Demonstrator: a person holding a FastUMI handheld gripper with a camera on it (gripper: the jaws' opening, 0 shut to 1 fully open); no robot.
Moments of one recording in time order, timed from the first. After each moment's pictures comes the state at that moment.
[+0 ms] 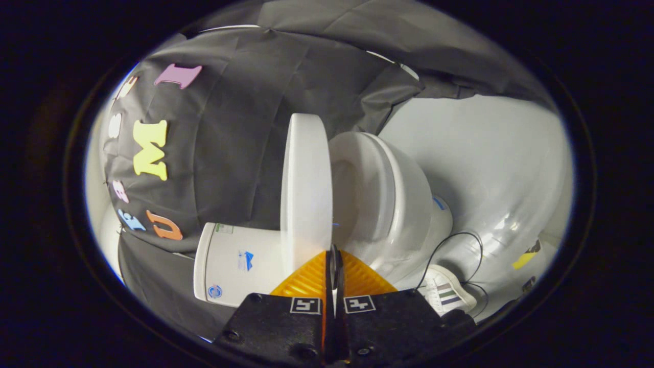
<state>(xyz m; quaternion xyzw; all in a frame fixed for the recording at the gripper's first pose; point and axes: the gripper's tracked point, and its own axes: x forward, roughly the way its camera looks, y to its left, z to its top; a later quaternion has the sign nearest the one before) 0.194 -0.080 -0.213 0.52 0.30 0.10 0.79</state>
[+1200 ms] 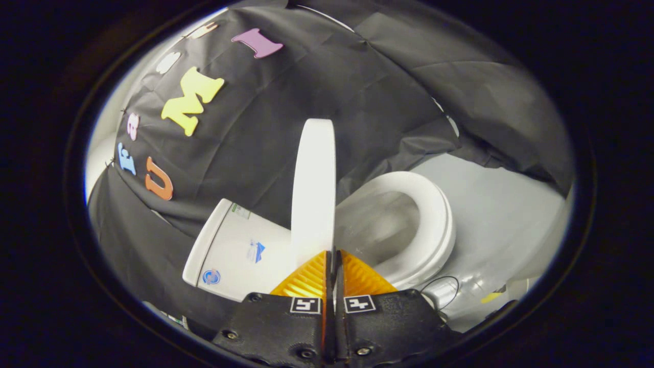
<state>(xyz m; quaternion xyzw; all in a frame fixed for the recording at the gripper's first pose) 0.182 -0.026 -0.095 0.38 0.25 0.09 0.88</state>
